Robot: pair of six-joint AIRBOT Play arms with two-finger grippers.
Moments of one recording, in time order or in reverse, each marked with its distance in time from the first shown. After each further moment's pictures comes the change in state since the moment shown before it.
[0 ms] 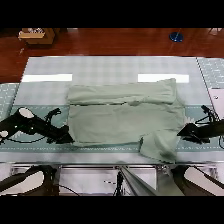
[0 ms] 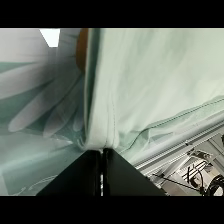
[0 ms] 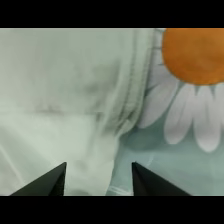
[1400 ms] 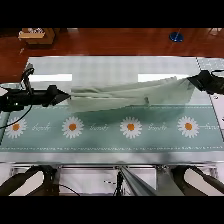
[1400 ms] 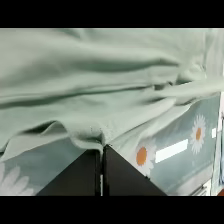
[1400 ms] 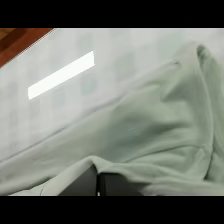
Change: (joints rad) left arm 0.027 0.147 0.297 -0.393 0.185 0.100; right arm 0.222 0.026 0.350 0.537 -0.435 -0.009
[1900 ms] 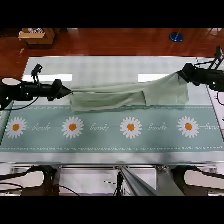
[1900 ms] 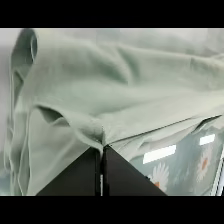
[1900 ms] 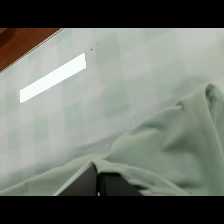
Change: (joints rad) left arm 0.007 -0.356 0.214 -0.007 0.052 -0.014; right arm 0.138 -0.303 0.179 0.008 -0.191 0.019
